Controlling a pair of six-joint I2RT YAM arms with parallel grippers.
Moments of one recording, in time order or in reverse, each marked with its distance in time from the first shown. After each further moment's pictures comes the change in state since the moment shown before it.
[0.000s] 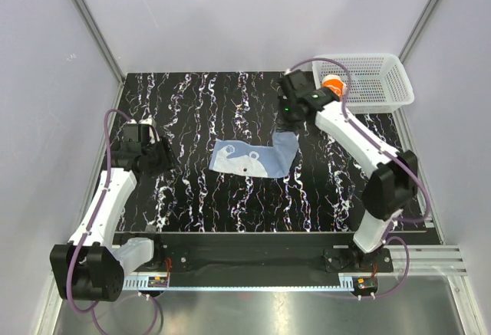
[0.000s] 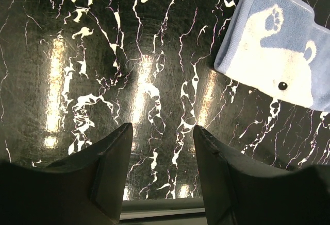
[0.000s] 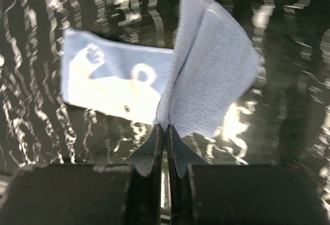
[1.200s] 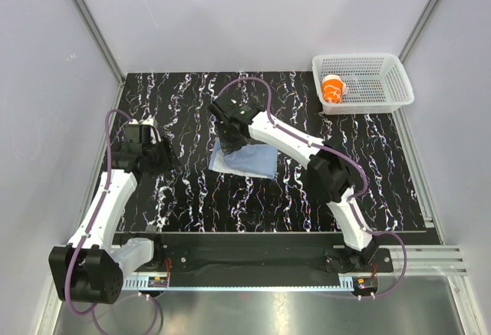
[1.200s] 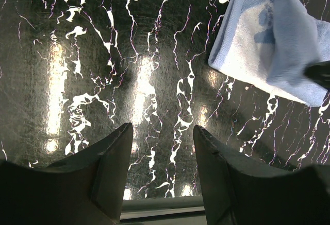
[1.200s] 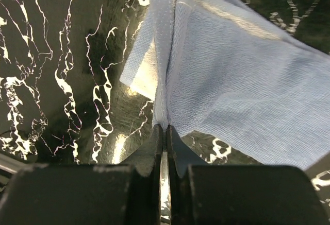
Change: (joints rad) left arm -0.021 -0.017 -0.006 0.002 0.001 -0.001; right arm 0.348 0.500 0.454 -0.073 0.003 -0.006
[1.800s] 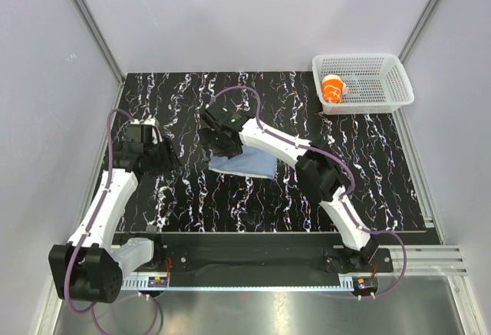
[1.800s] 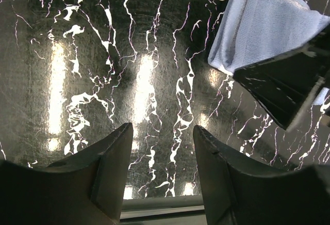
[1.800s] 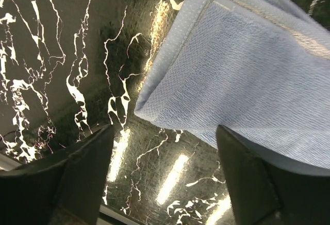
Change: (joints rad) left arm -0.009 0.007 0.000 0.000 -0.005 0.000; right arm 0.037 0.101 0.014 0.099 -0.055 0.010
